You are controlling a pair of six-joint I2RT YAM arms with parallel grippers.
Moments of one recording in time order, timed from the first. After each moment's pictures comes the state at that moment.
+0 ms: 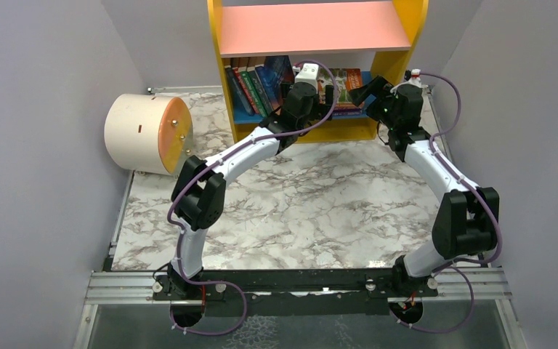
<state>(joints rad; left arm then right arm) -0.72 2.01 1.75 0.00 -0.34 -0.30 0.13 1.56 1.17 0.18 -0.06 0.67</state>
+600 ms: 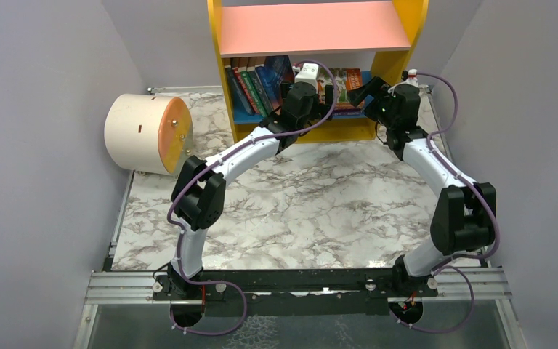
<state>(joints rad) -0.72 2.01 1.75 0.00 -0.34 -0.30 0.13 1.57 1.16 0.19 -0.07 0.67</state>
